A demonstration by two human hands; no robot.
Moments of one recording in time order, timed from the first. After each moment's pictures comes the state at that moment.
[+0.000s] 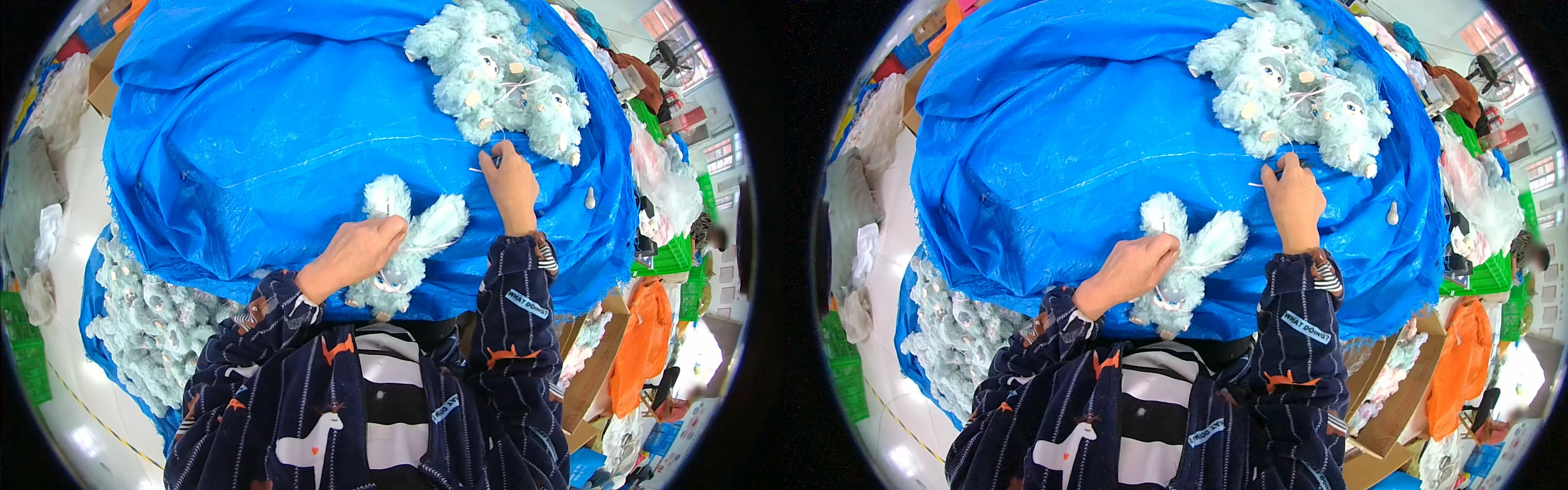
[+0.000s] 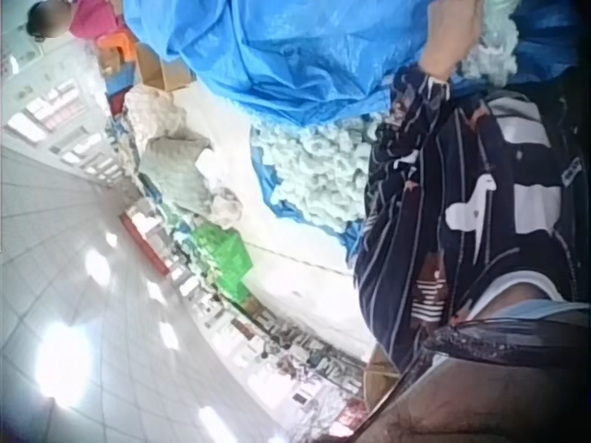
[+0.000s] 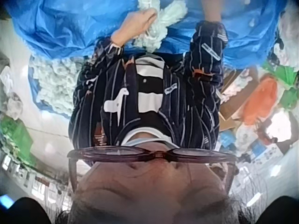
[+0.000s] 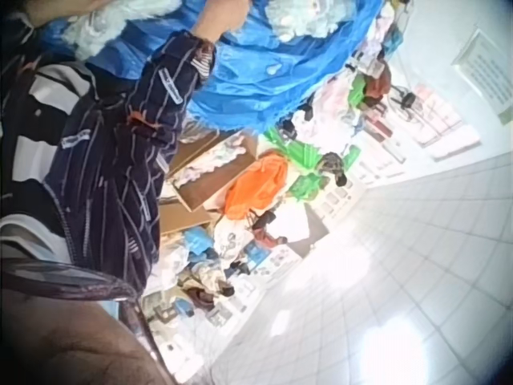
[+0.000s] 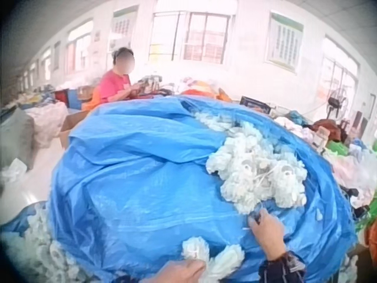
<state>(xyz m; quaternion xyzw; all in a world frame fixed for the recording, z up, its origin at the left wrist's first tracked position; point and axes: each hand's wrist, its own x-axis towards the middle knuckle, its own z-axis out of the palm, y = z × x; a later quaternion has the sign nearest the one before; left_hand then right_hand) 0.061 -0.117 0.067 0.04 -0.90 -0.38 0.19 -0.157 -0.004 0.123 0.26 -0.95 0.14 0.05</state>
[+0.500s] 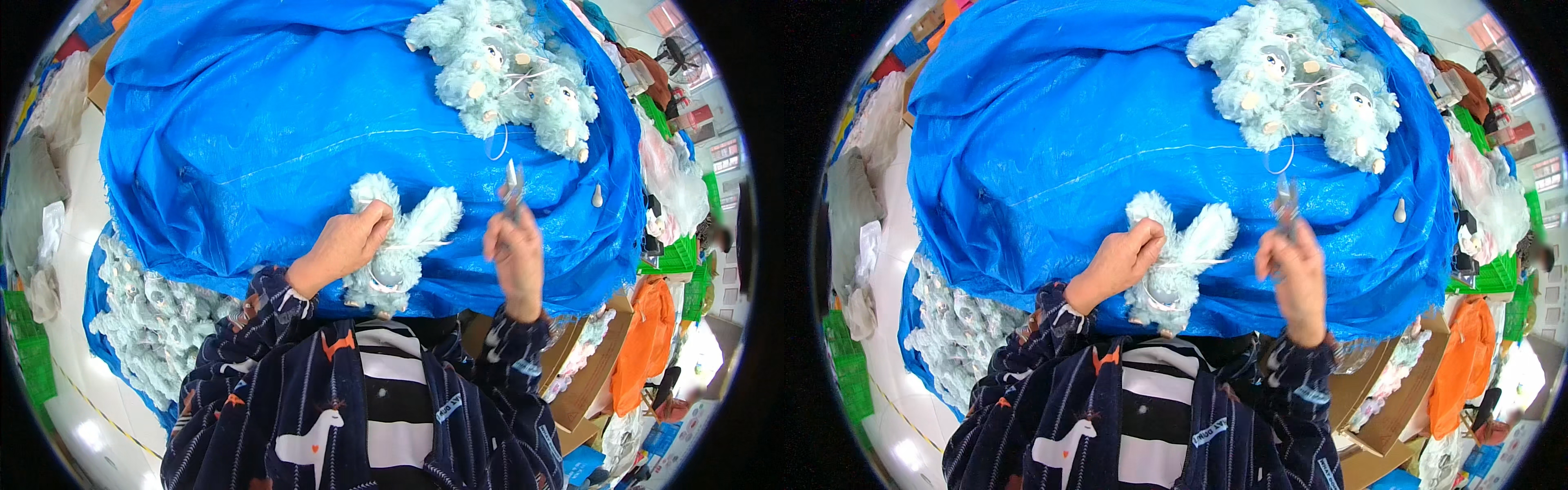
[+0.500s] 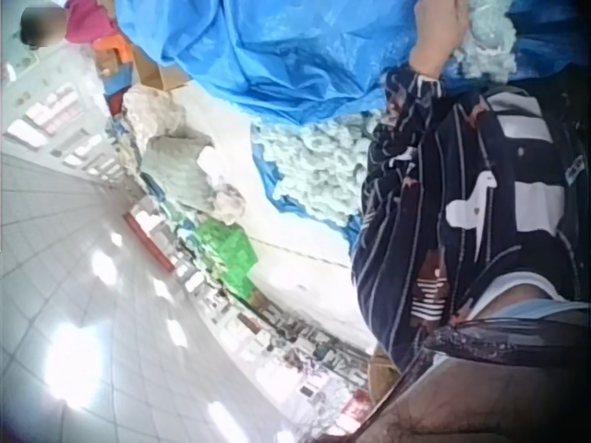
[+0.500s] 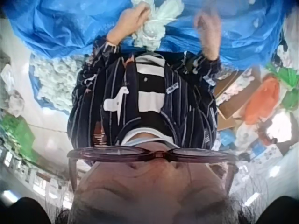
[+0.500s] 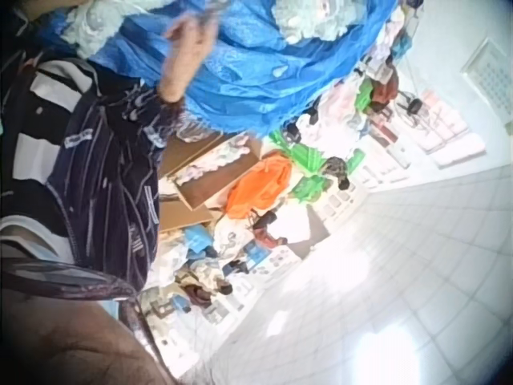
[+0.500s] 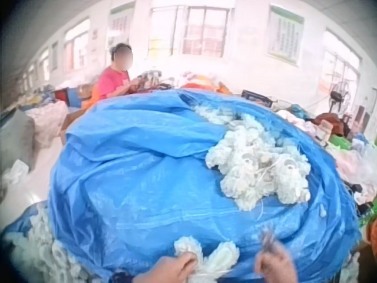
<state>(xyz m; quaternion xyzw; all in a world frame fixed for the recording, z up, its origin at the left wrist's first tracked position) 0.062 -0.125 0.060 0.10 -0.87 -0.46 0.17 -0.086 0.065 0.122 0.20 -0.57 0.73 -0.30</state>
